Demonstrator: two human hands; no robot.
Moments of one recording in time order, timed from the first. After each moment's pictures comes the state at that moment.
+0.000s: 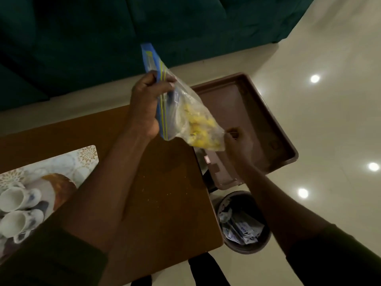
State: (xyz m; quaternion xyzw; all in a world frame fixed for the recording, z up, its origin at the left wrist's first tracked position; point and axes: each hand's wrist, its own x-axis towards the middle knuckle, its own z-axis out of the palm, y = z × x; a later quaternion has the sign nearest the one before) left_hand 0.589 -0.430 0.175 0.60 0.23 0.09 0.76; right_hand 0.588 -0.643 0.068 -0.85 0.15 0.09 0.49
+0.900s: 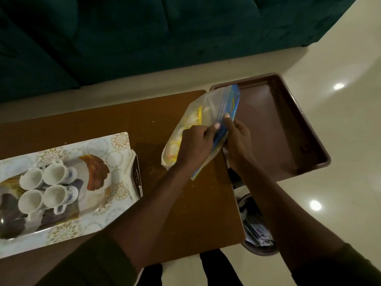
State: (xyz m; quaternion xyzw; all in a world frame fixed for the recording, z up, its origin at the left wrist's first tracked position) left_hand 0.505 -0.443 0.122 0.86 0.18 0.01 0.48; right_hand 0.554 -0.550 0.100 -0.67 0.05 0.20 0.71
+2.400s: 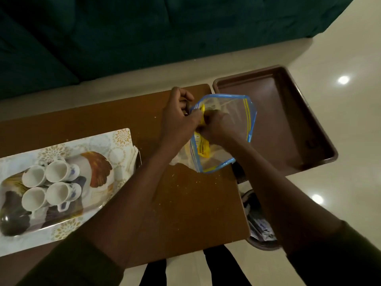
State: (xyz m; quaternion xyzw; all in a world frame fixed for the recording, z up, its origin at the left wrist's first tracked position) left_hand 0.509 -0.397 0.147 0.76 0.21 0.10 0.60; right_hand 0.564 -0.498 0.133 -0.91 -0.13 0.27 0.28
